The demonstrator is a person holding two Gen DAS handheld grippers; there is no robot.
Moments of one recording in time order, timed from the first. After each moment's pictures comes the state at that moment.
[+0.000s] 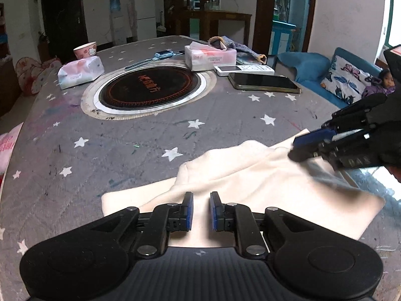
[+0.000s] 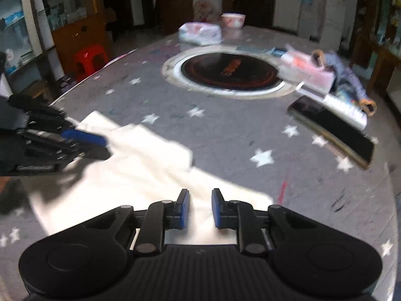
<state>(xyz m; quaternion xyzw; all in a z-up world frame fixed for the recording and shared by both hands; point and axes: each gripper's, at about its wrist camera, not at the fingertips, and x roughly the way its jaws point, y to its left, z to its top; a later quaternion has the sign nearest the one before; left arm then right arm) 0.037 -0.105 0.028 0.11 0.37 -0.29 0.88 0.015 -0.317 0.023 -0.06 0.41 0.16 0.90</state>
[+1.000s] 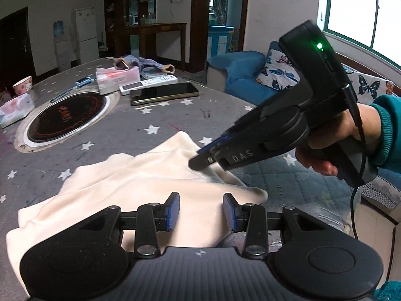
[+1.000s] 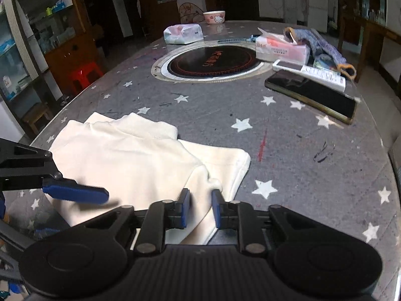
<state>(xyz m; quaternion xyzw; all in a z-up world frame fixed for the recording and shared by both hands) -0.059 -0.181 0.044 0.14 0.33 -0.42 0.83 -0.022 -0.356 0.022 0.01 0.42 0.16 0.89</state>
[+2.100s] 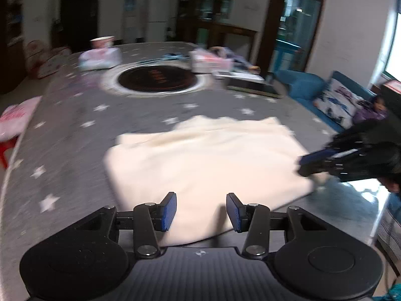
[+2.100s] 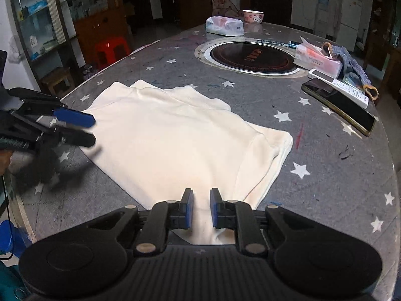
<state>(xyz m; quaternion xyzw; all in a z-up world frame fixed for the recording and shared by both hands) -0.053 -0.047 0.041 0.04 0.37 -0.28 0.89 -0.068 -0.316 0.030 -0.07 0.43 0.21 0.88</state>
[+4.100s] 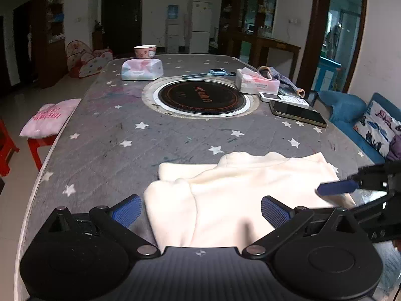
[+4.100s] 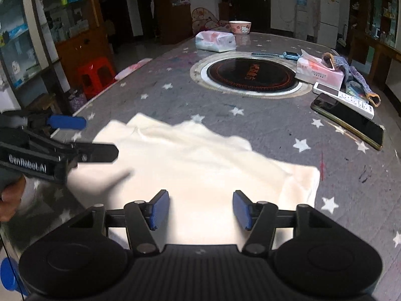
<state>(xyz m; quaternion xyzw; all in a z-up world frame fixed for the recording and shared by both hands) -0.018 -0.054 0.055 0.03 0.35 -0.18 0.92 -0.038 -0.265 0.035 -0.03 0.41 0.17 0.90</state>
